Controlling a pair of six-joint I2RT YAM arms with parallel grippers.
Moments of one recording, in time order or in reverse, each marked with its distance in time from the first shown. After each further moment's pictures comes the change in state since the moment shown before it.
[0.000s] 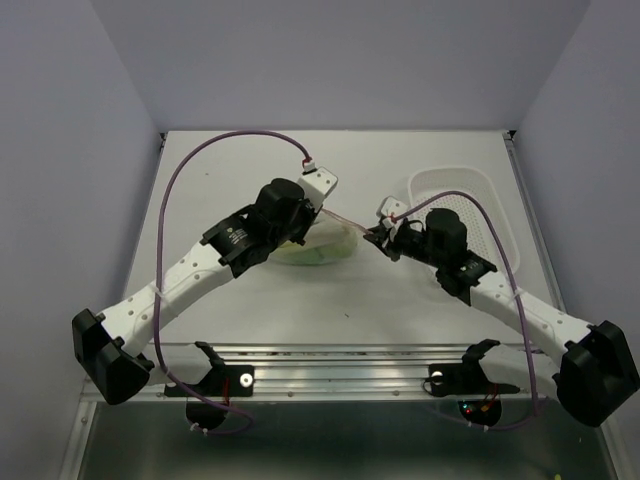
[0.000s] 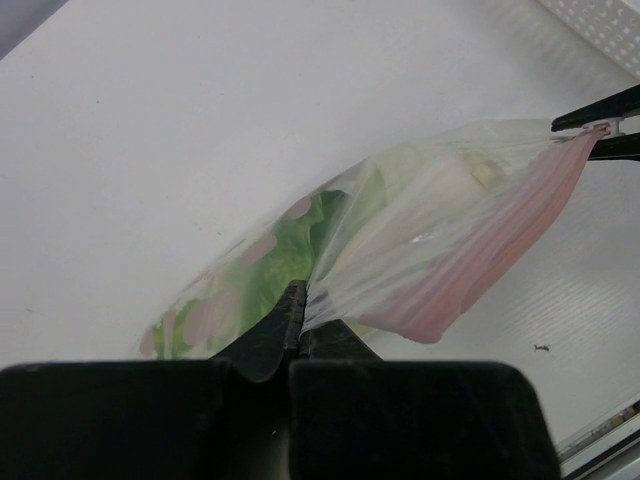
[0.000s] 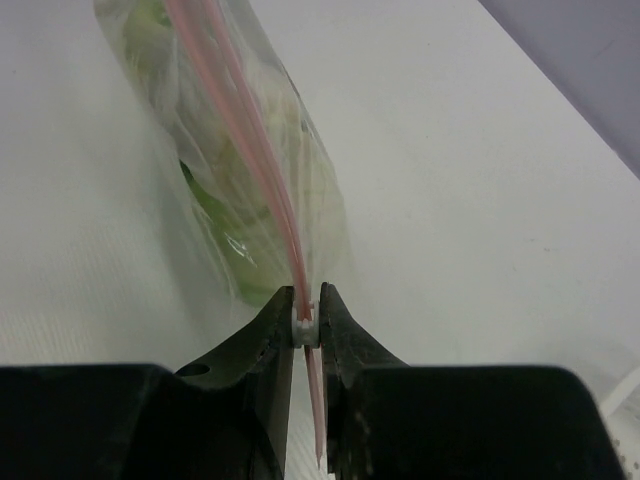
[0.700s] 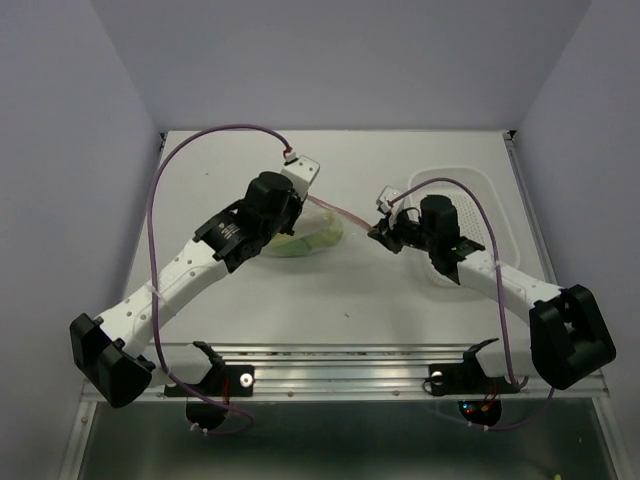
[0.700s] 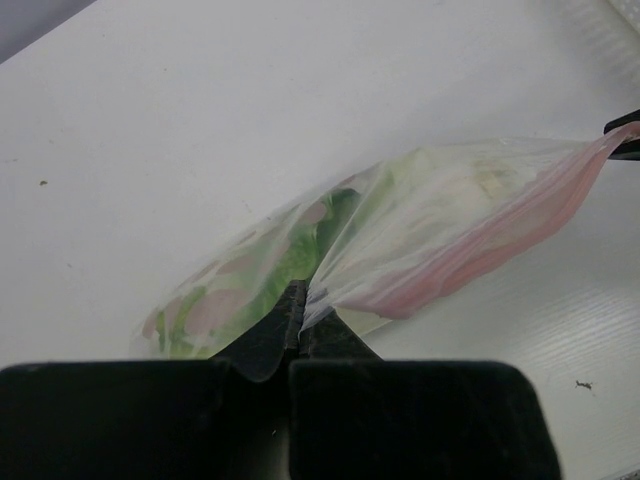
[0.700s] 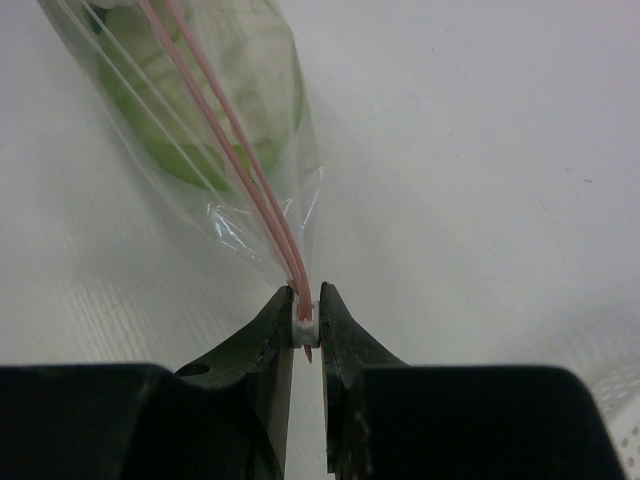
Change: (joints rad) left arm 0.084 -0.007 -0.002 0.005 -0.070 -0.032; right arm -0.138 0.220 0.050 -0.001 -0.102 -0.002
